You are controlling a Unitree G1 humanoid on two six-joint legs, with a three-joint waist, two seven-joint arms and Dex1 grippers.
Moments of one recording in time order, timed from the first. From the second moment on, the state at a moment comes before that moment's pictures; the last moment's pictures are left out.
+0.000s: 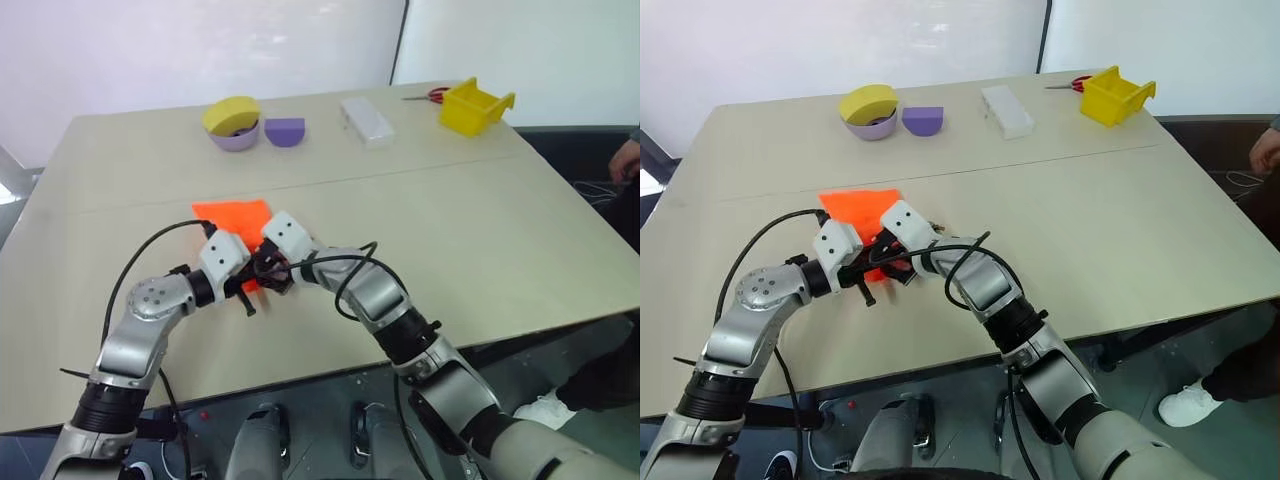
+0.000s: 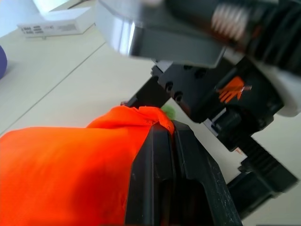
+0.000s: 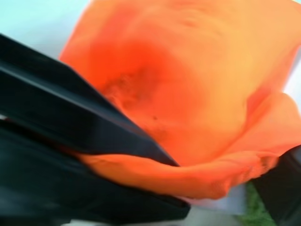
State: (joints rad) left arm -0.25 0.54 -0.04 -0.15 -0.23 0.21 -0.80; right arm -0.76 0.01 0.42 0.21 0.04 0.76 0.48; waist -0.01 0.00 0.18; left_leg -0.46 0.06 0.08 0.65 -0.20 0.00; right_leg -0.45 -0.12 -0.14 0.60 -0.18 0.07
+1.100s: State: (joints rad) left arm -0.17 0.56 -0.02 -0.10 -0.21 0.11 -0.79; right arm -0.59 -0.33 0.41 -0.13 0.15 0.68 0.80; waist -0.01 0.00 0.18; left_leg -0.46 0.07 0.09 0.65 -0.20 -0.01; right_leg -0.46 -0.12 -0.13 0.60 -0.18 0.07
